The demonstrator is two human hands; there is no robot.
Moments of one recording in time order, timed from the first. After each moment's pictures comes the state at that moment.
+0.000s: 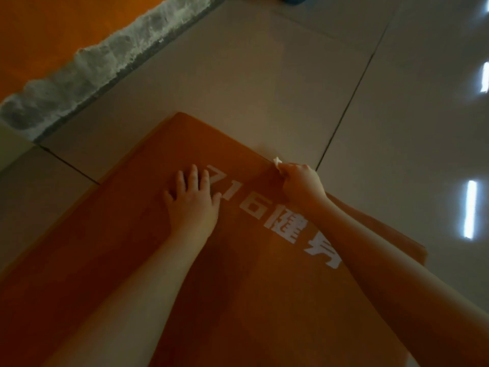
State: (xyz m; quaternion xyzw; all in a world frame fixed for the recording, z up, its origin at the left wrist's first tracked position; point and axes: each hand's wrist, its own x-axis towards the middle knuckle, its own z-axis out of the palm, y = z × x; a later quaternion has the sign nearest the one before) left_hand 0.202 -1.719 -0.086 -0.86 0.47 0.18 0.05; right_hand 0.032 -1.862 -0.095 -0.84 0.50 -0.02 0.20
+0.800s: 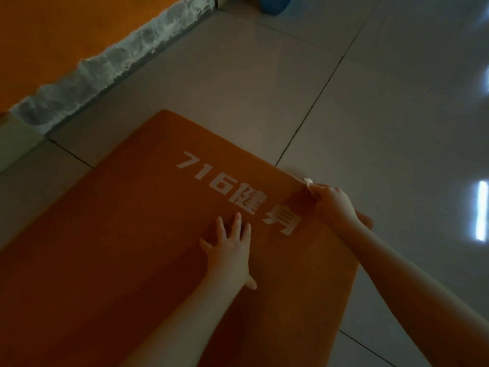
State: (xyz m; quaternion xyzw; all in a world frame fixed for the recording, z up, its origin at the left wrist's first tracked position) left_hand 0.031 -1.655 -0.063 -0.75 0.55 0.32 0.18; right_hand -0.137 -1.837 -0.092 -0.84 0.51 -0.02 0.18
